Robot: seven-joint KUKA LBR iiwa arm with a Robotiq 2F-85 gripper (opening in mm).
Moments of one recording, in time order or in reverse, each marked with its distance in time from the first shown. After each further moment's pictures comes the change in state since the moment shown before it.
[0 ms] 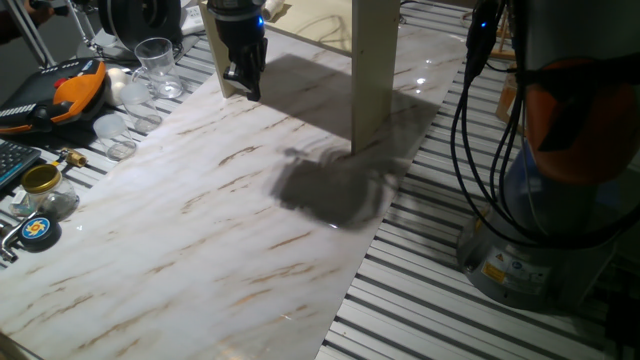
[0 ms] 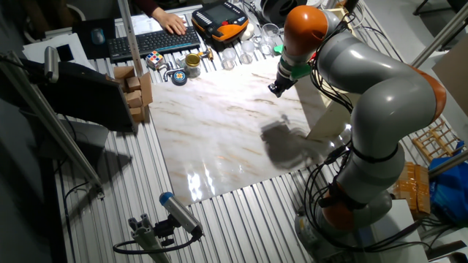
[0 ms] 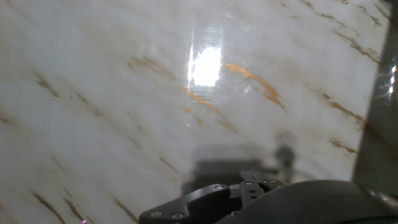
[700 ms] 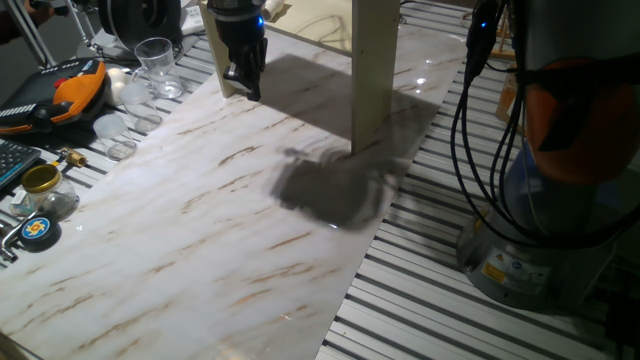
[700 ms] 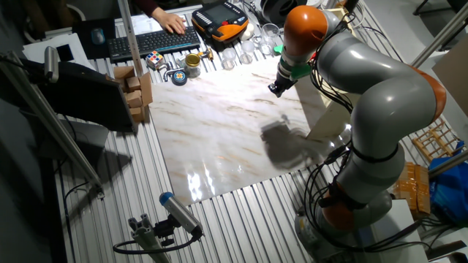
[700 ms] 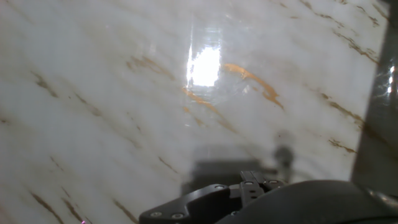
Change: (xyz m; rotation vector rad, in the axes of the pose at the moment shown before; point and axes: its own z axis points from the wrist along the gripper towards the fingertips) arm 0.001 -0.002 0.001 -0.001 -0.002 -0.002
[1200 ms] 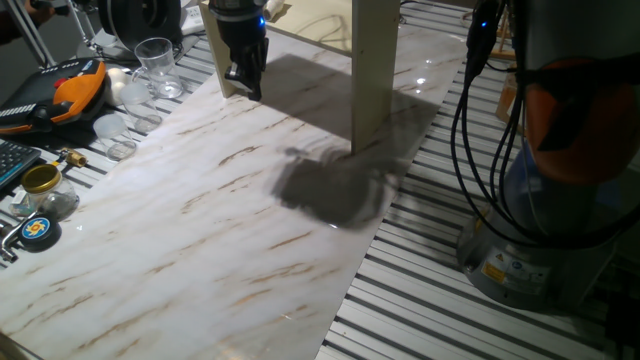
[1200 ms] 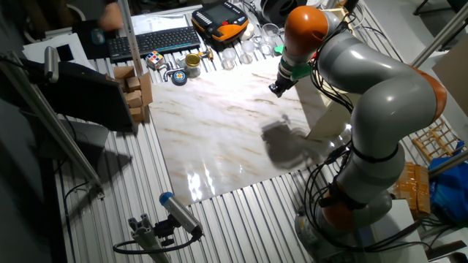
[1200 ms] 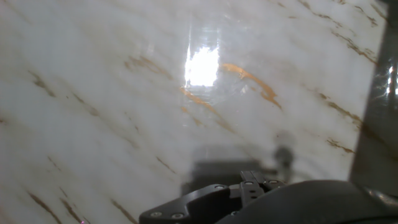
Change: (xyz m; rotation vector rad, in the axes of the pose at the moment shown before) arm 0.001 -0.002 -0.002 0.004 0.004 0.002
